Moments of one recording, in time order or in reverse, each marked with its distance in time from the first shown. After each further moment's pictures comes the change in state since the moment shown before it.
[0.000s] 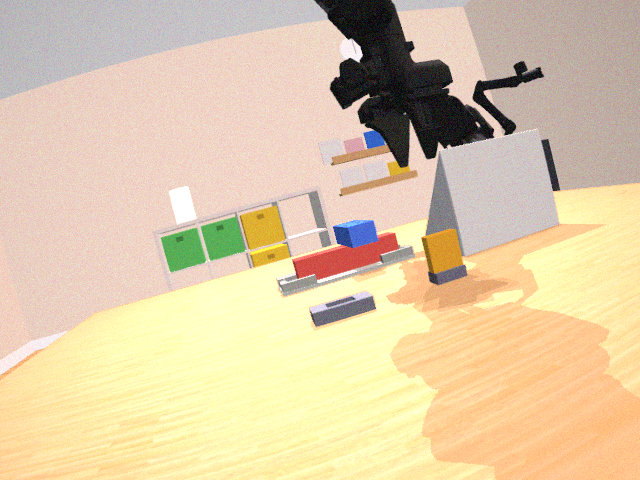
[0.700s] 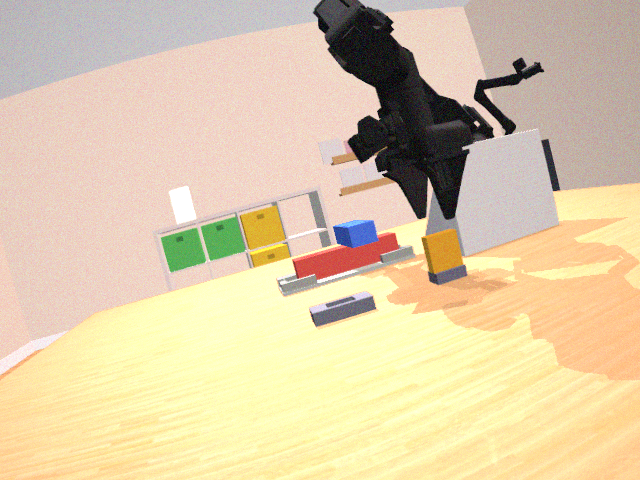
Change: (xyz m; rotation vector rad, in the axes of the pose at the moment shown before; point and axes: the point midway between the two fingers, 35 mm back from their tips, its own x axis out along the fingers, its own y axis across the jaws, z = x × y) arm 0.071 0.006 -0.003 0.026 0.007 0.007
